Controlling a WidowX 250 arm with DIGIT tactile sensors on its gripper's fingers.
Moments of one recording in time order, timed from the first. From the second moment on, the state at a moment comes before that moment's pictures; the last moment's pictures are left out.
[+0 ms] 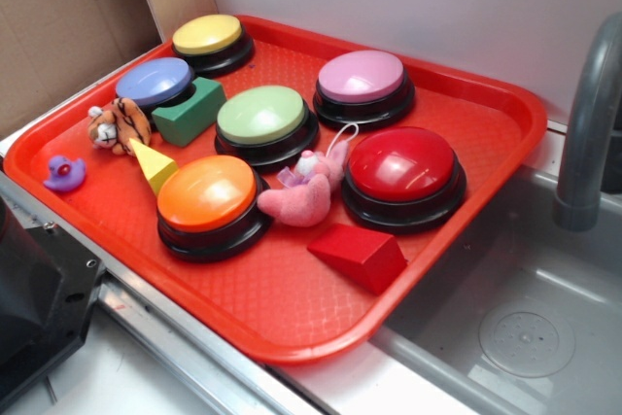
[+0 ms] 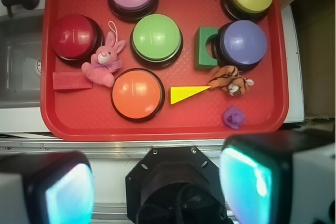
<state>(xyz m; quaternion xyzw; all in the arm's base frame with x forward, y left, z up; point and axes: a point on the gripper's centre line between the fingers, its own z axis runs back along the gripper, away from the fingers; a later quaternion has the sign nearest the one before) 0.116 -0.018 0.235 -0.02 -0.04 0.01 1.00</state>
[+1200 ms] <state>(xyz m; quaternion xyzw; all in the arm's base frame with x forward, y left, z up) 0.194 -0.069 0.146 0.00 -0.11 -0.11 0.99</state>
